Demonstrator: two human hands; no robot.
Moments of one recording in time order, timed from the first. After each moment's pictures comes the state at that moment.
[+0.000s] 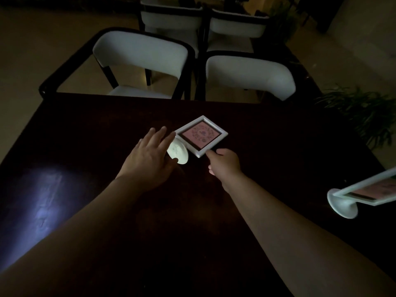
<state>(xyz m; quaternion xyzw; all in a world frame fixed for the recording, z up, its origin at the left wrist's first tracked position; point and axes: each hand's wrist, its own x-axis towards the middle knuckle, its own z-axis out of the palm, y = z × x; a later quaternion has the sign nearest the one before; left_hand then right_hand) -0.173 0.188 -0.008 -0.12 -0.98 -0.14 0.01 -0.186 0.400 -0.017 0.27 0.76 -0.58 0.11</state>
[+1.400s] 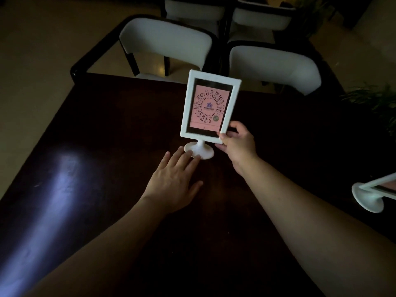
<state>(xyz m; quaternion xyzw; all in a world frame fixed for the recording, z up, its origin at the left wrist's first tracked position) -0.082 0.184 -0.050 -0.17 -0.99 -0.04 0.00 -0.183 0.360 -0.021 0.17 0.70 -0.69 0.03</state>
